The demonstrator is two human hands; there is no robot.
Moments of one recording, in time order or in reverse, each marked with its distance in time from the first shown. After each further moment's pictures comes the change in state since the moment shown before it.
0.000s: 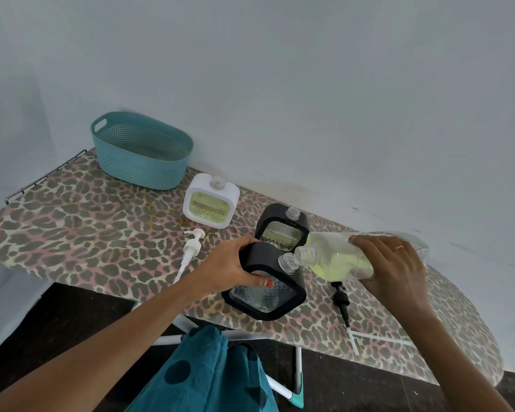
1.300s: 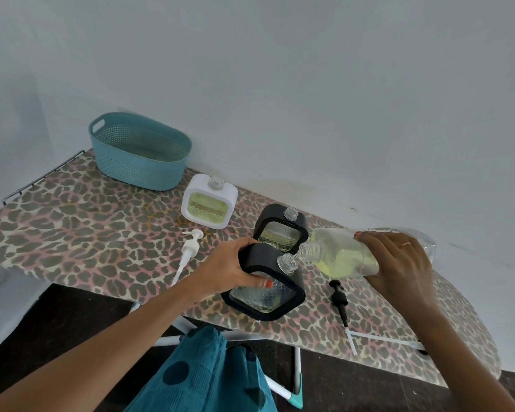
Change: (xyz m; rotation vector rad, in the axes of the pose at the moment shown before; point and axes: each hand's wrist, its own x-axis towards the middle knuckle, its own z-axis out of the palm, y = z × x) left_hand -0.001 0.001 0.003 -0.035 -0.005 0.013; right_hand 0.004 0.006 -0.010 -0.010 -0.001 0.006
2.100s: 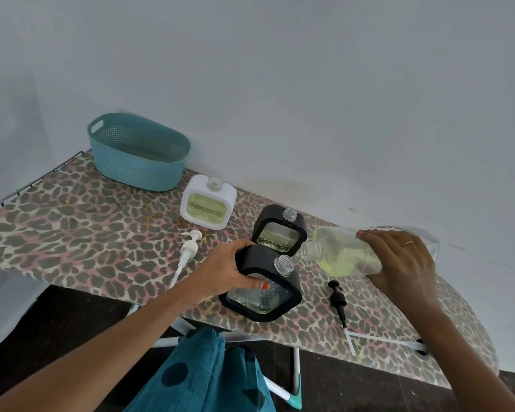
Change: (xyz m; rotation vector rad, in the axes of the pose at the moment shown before) left_hand 0.000 -0.007 0.000 0.007 0.008 0.006; right_hand 0.000 0.006 -0.001 0.001 0.050 -0.026
